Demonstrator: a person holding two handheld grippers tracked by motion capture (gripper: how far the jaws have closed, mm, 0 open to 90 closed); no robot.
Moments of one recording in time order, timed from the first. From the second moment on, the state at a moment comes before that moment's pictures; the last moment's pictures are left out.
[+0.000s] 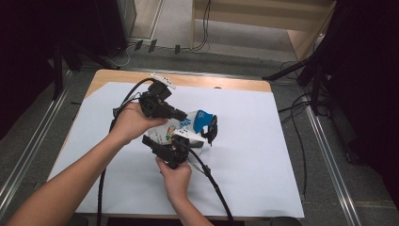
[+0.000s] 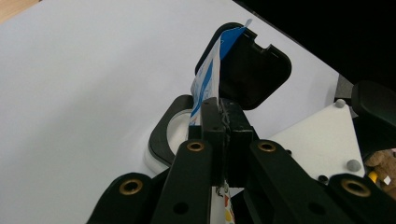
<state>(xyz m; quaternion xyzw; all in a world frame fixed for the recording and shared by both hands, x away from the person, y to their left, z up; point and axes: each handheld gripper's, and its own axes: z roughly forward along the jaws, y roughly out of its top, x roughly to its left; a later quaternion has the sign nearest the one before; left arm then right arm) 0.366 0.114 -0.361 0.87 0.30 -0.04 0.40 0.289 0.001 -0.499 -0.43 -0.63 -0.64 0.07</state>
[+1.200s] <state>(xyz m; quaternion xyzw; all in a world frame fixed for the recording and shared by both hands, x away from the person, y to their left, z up) 0.358 0.125 -0.354 0.86 0.28 -0.02 0.43 0.281 0.001 -0.491 -0.40 -0.67 -0.63 0.03</state>
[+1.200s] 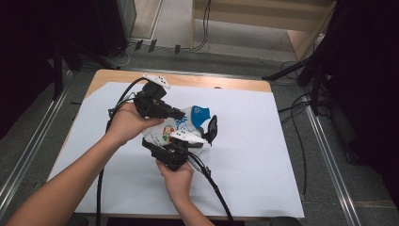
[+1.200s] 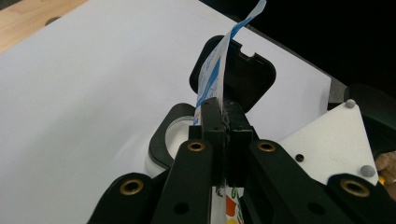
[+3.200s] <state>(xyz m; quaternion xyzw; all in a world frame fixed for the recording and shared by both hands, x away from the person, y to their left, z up) 0.329 0.192 -0.332 0.83 0.30 -0.01 0.47 0.292 -0.017 -0.490 -0.41 -0.71 -0.58 -0.01</state>
